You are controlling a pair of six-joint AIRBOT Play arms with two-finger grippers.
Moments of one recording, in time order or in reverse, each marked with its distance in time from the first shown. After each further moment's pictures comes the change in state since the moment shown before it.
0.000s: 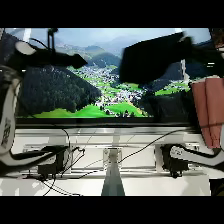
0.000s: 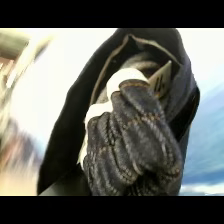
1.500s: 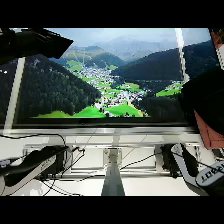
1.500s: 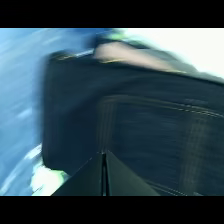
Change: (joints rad) left arm 0.008 0.347 0.026 0.000 0.000 0.003; right arm -0.380 0.450 0.035 -0.930 0.270 0.420
